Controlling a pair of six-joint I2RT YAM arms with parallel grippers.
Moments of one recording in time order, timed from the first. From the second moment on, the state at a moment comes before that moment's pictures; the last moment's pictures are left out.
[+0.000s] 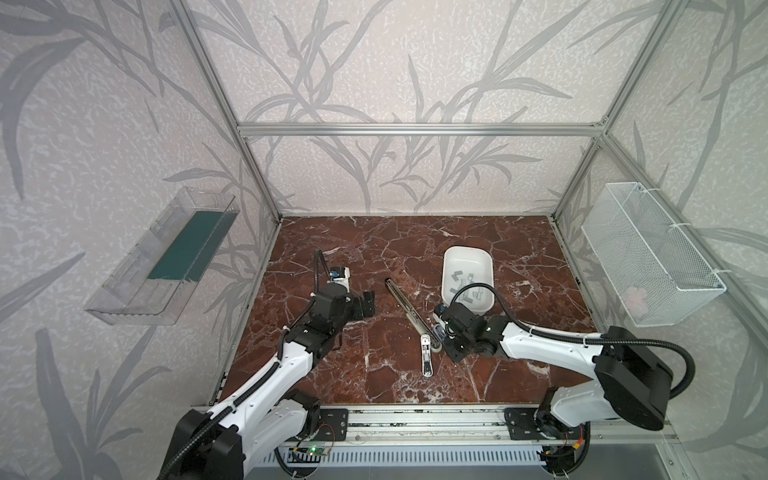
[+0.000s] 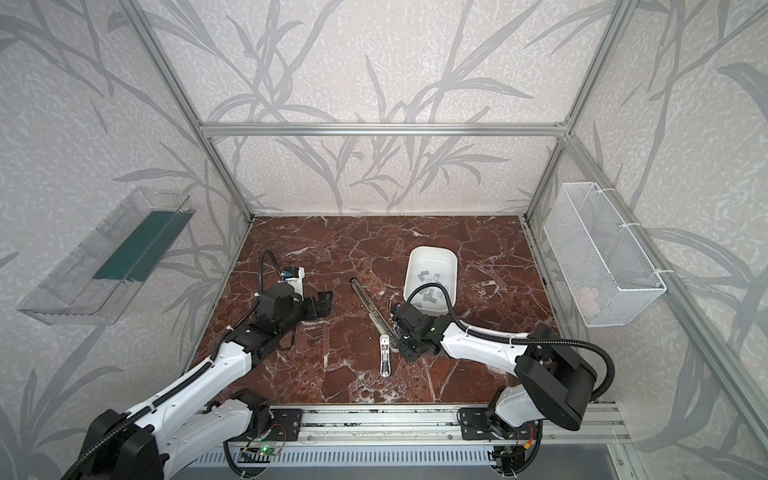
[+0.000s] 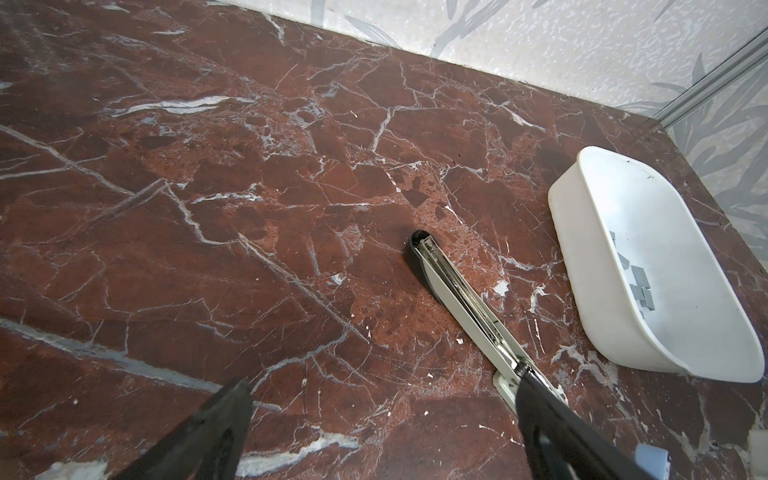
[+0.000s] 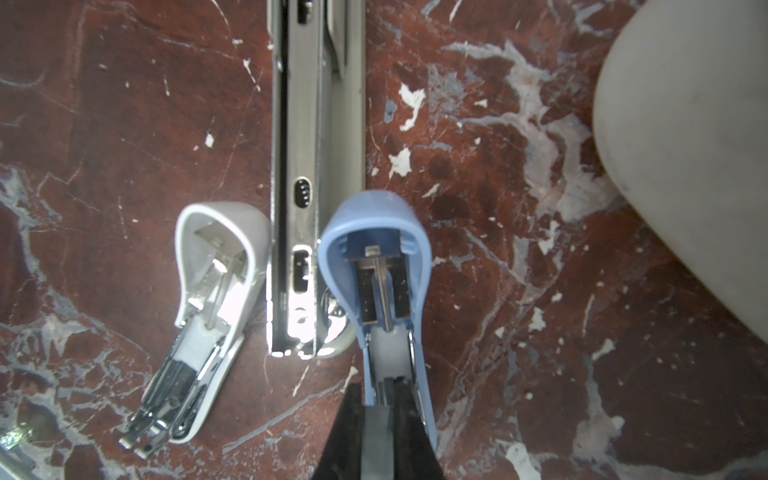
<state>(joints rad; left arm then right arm) -0.38 0.98 0.50 -0.09 -0.08 -0.41 0.90 1.44 0.72 -0.43 0.03 0.29</state>
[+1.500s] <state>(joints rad) -0.38 0.85 0.45 -0.14 -0.12 -0.33 0.92 1.42 0.75 -0.44 0.18 0.42</state>
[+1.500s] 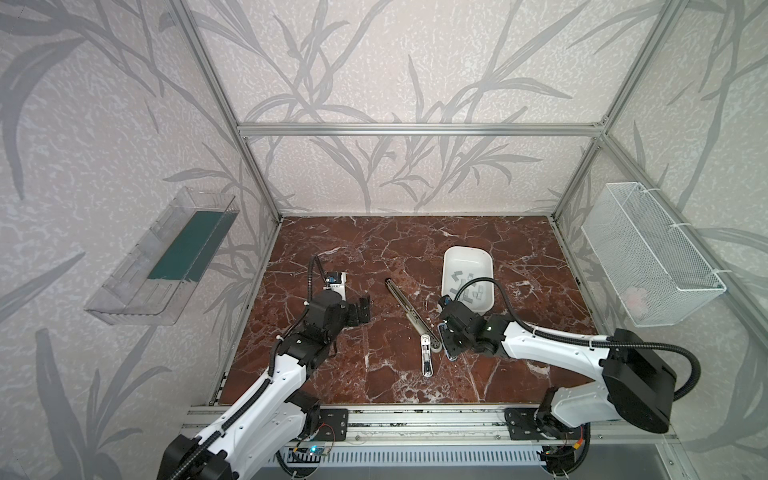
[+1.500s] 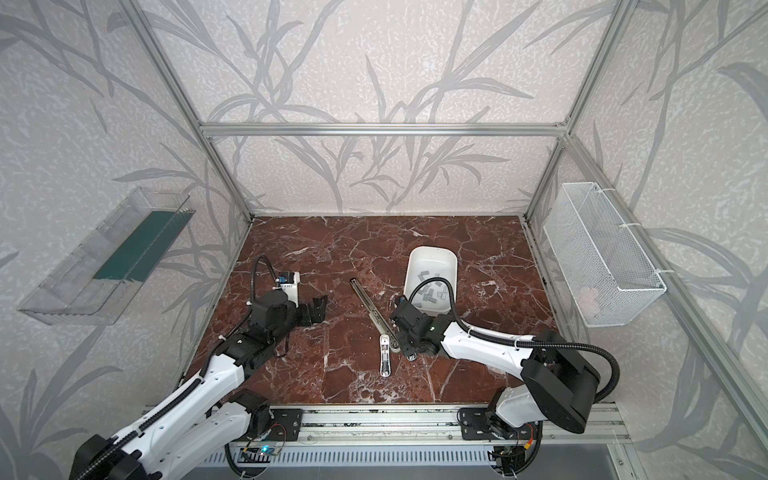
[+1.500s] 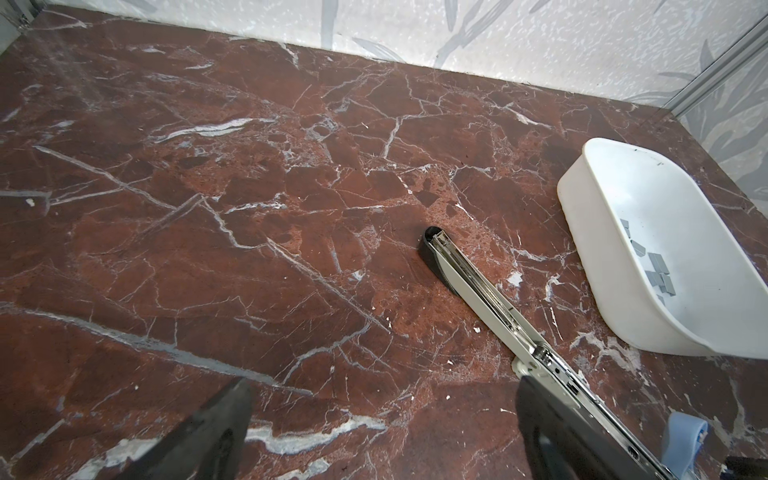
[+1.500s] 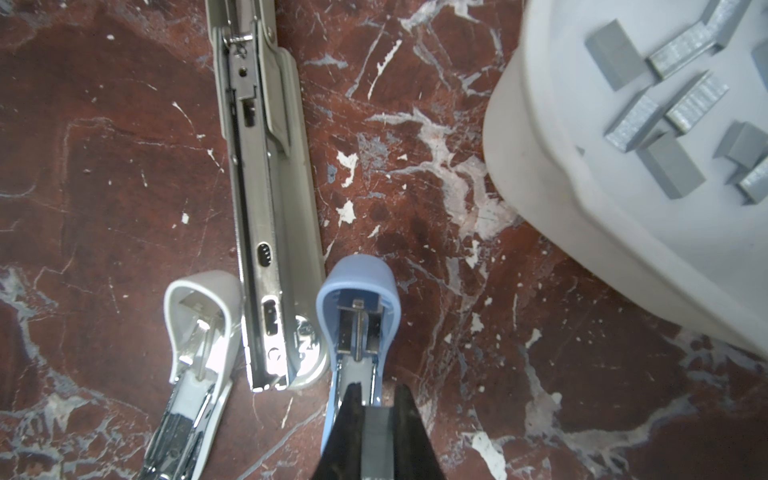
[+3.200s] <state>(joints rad) -0.38 0.78 0.42 -0.15 -0.12 -0.34 1.05 1.45 0.75 -0.47 0.29 0.54</state>
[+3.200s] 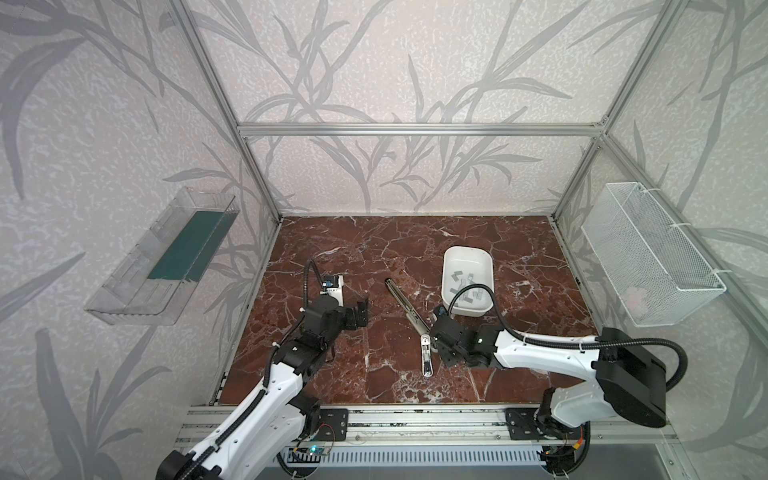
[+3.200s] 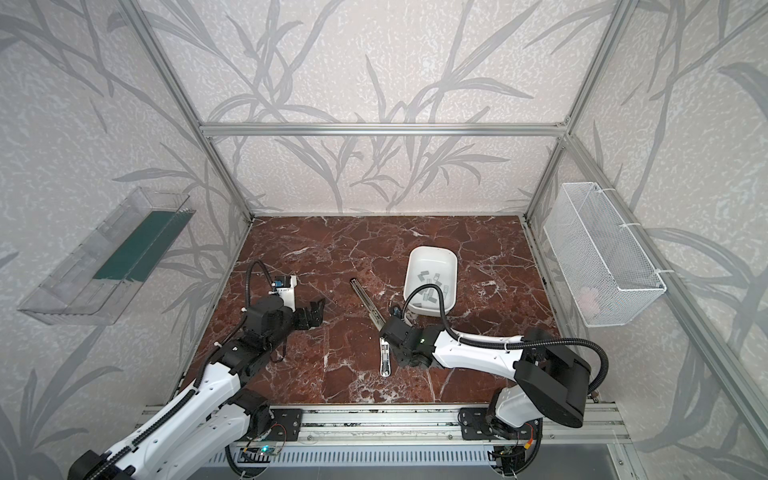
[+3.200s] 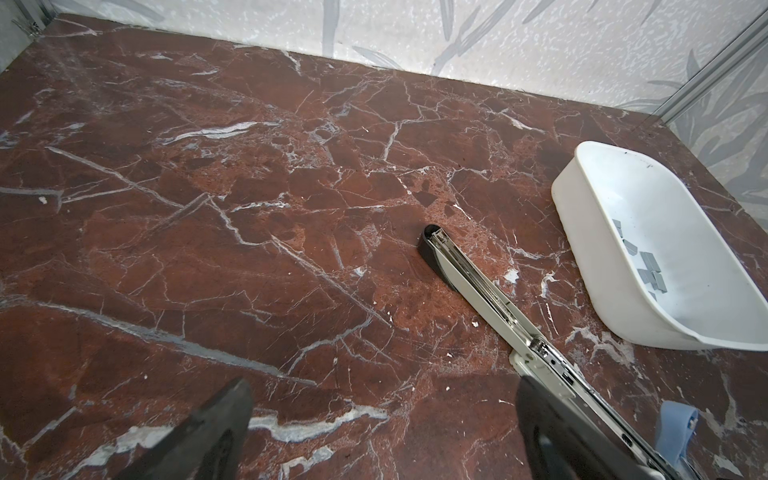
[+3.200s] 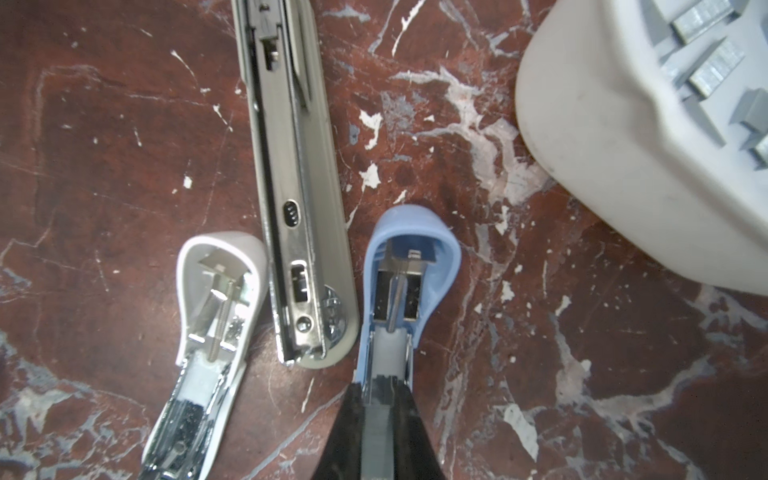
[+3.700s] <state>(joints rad) -0.38 0.78 0.42 -0.15 -0.12 -0.34 1.05 1.45 0.75 -0.48 0.30 0.55</state>
